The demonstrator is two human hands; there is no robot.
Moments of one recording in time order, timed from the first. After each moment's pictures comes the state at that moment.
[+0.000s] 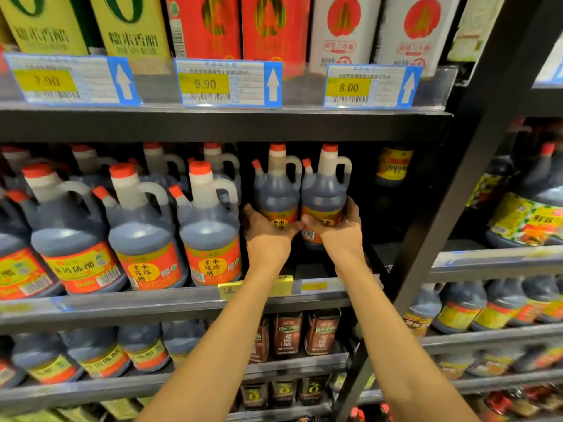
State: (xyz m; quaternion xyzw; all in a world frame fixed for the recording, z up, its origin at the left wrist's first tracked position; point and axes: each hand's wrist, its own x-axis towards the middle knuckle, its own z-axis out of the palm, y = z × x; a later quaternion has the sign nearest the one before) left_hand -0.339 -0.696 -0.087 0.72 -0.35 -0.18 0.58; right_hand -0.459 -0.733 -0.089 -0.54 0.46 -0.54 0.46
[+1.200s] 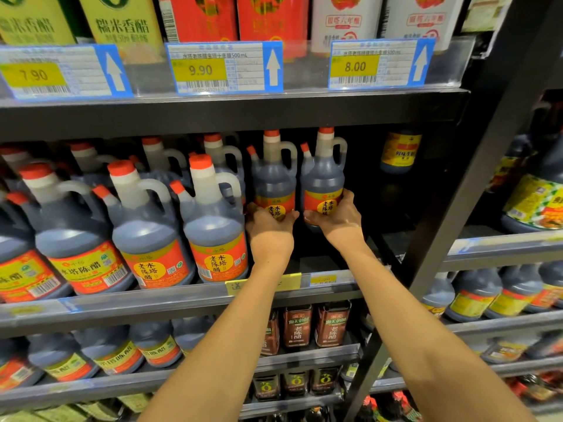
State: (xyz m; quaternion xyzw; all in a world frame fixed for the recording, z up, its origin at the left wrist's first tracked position) left_hand -0.334 -0.697 -0.088 0.76 -0.33 -0.16 0.54; right_hand -0.446 -0.768 -0.093 -0.62 0.58 -0.40 0.33
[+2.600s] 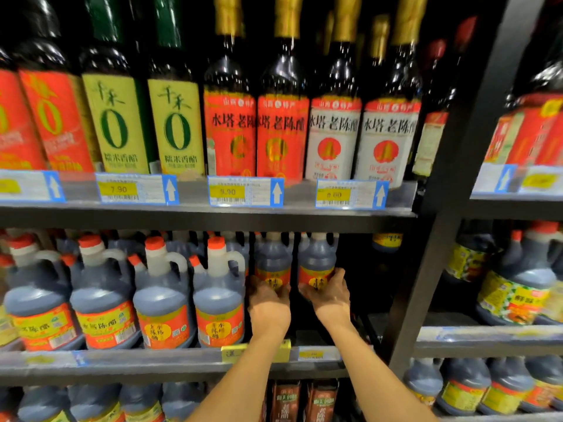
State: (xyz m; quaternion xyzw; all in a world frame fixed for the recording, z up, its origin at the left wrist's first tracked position) left_hand -0.345 -0.683 -0.085 0.81 -0.37 -0.11 0.44; right_hand -0.445 -0.752 -0.083 -0.61 0.61 -0.38 0.33
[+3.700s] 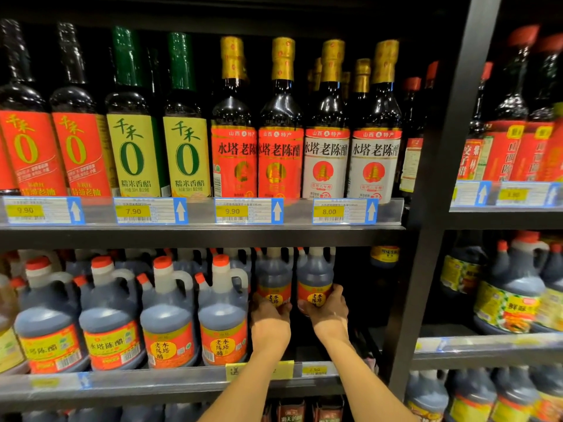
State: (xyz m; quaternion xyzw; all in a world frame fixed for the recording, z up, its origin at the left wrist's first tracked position) left_hand -0.338 -0.688 -0.085 0.82 -0.36 -0.13 0.43; right_hand -0.440 -0.745 -0.081 -0.60 0.60 -0.41 0.34
